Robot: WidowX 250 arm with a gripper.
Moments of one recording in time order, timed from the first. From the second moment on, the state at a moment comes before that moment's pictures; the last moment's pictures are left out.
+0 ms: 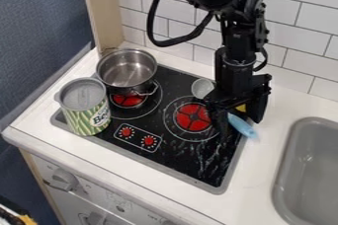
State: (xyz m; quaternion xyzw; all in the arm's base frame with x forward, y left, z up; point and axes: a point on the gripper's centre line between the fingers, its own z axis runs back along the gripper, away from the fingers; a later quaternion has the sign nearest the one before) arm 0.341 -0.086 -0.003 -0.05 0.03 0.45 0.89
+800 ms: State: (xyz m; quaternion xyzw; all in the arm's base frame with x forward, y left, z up) arm 0.328 -0.060 0.049 -0.12 -0.05 0.50 0.86
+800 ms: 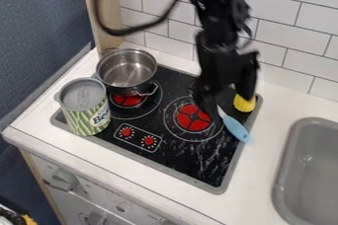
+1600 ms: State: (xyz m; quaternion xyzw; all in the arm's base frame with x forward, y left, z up) arm 0.330 0.068 0.047 -0.10 -0.15 0.78 0.60
